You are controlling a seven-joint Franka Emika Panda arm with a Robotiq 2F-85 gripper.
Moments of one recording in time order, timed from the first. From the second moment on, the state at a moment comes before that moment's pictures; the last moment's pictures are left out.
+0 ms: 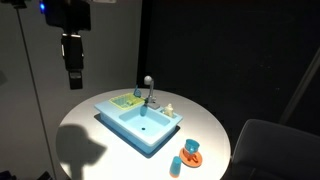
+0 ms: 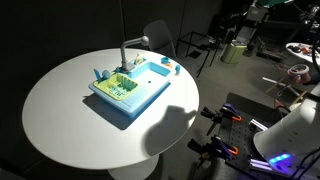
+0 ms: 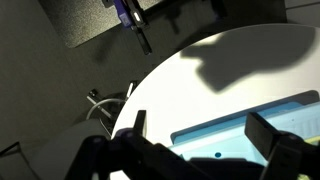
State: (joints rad) arm -0.16 -0.64 -0.01 -2.58 -0.05 1.91 0.33
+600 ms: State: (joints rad) arm -0.18 -0.64 -0.02 -2.58 -0.08 1.91 0.31
